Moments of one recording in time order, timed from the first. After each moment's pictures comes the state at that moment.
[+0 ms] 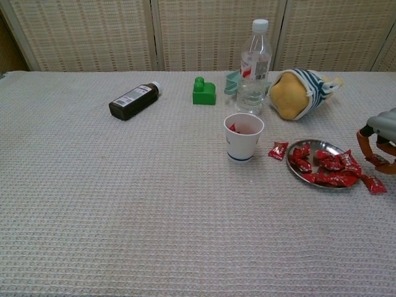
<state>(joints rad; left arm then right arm) -0.15 -1.09 -0.01 -1.56 1.52 1.39 -0.14 0.54 -1.45 0.06 -1.32 -1.10 1.00 -0.57</state>
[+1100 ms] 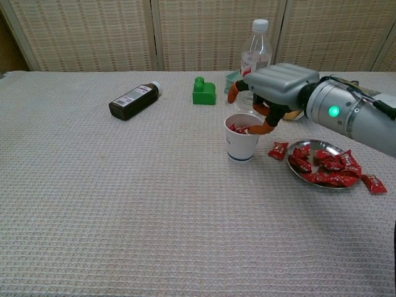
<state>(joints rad) -0.15 -1.08 -0.01 -1.56 1.53 1.41 -0.18 0.83 -1.59 0.21 -1.46 -1.02 0.96 -0.68</state>
